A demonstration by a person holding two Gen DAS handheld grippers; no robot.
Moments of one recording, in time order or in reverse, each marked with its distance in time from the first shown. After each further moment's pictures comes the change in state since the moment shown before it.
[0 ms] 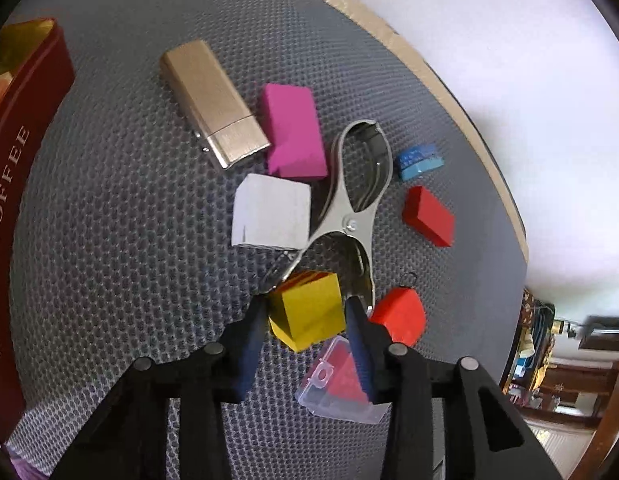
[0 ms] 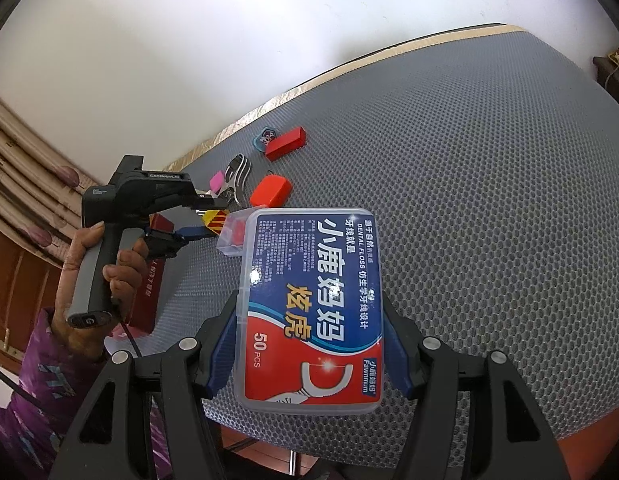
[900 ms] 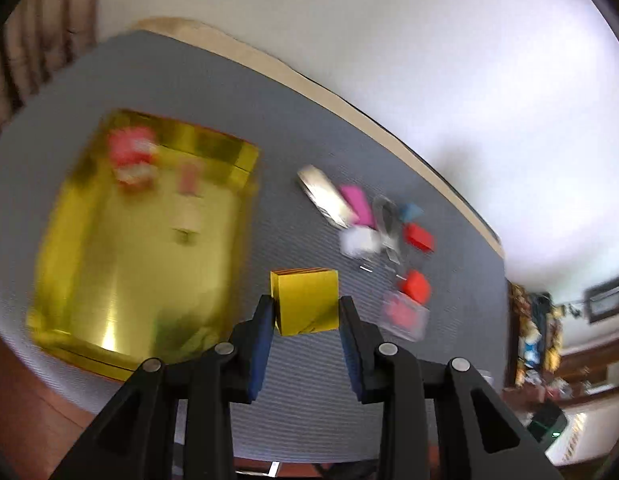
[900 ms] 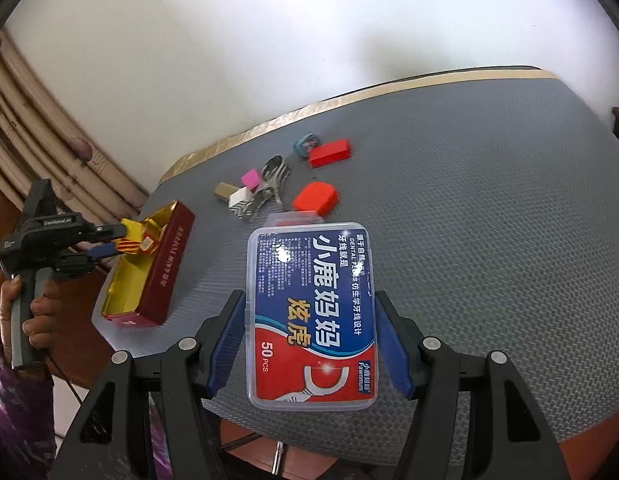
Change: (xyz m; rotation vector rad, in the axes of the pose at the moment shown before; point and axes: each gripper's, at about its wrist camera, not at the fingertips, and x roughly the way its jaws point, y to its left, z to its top) left arm -0.193 0.108 -0.037 0.137 -0.245 0.006; right arm 0.007 0.069 -0.007 -0.146 -0.022 -0.005
